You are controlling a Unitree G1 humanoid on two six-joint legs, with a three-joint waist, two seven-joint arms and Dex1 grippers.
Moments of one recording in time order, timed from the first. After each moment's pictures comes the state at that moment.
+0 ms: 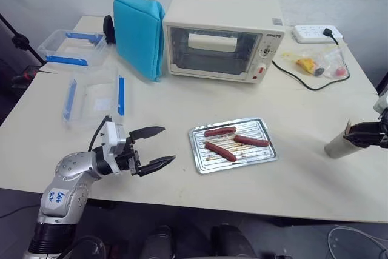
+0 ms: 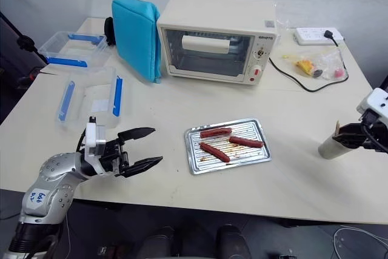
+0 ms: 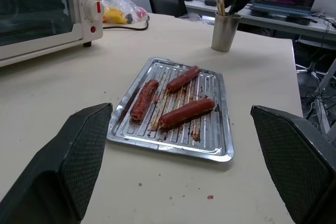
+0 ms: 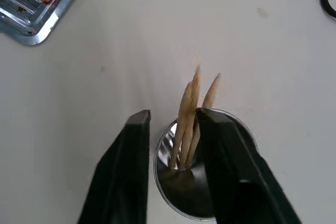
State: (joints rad) left arm -0.12 0.58 0.12 -0.23 -0.59 0.22 -1.00; right arm -0.24 -1.31 -0.28 0.19 0.32 0.56 1.25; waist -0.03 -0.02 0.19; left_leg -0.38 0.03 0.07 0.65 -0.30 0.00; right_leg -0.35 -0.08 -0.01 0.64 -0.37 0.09
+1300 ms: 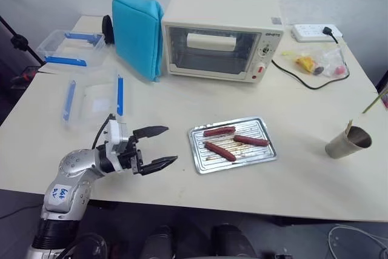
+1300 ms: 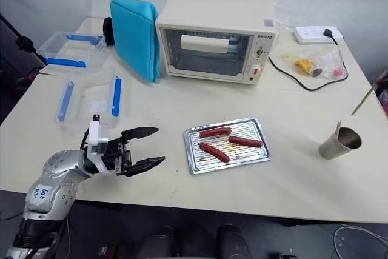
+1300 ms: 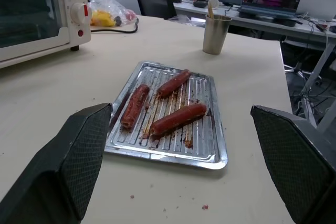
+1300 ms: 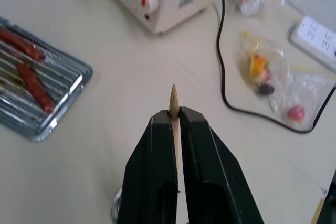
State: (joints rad) left arm -0.17 0.56 0.10 -0.21 -0.59 0.24 -1.04; right arm -0.61 -1.46 -0.41 0.36 0.49 0.65 1.39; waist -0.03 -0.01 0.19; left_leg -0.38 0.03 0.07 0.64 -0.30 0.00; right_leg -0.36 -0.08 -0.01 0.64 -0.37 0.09
